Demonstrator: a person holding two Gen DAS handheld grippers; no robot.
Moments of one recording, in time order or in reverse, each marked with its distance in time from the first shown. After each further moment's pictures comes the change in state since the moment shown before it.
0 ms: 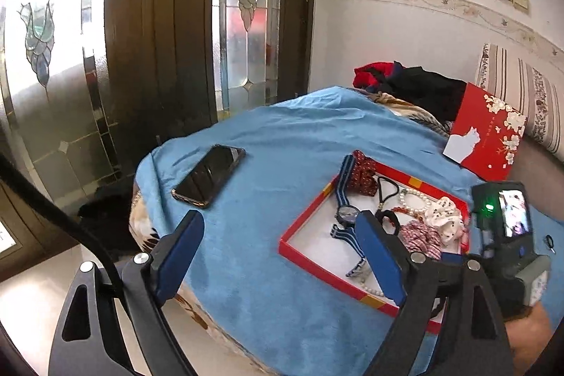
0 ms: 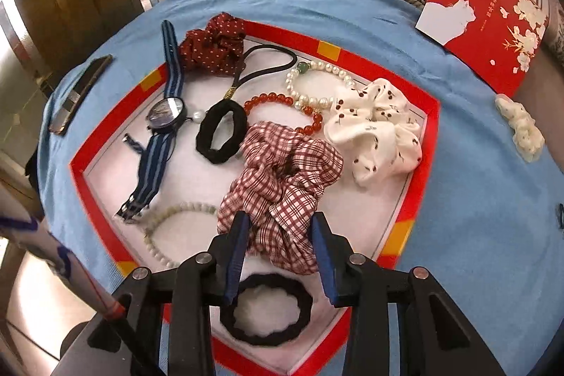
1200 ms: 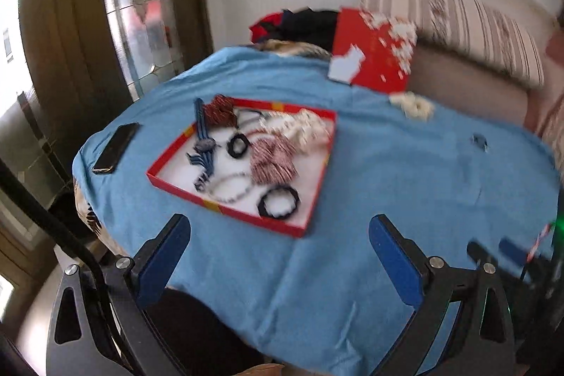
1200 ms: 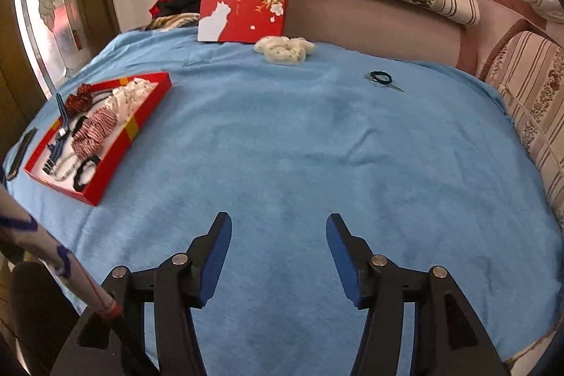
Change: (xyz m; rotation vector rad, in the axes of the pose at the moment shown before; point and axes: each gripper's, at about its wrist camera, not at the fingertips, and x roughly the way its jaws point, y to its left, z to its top) left arm -0.094 -0.167 -0.086 0.287 0.167 -0.213; right arm -0.163 -0.153 -0.212 0.401 -0.191 -0.340
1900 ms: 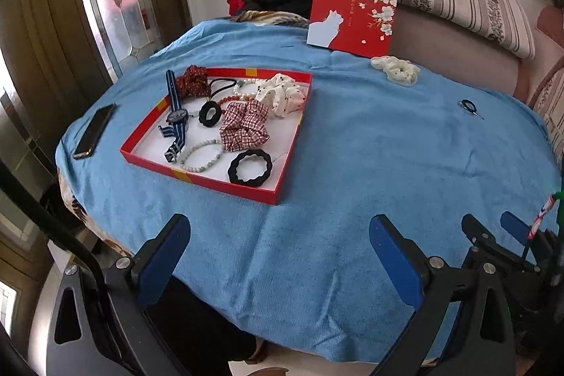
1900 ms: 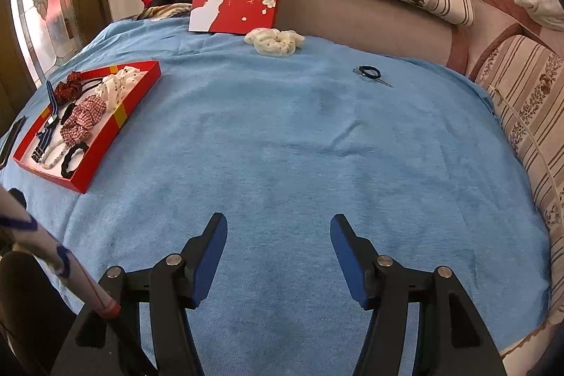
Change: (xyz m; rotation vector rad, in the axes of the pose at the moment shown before) left arm 0.010 -0.015 -0.010 0.016 0.115 -0.050; right arm -0.005 0.002 -0.005 -0.025 0.028 -0.053
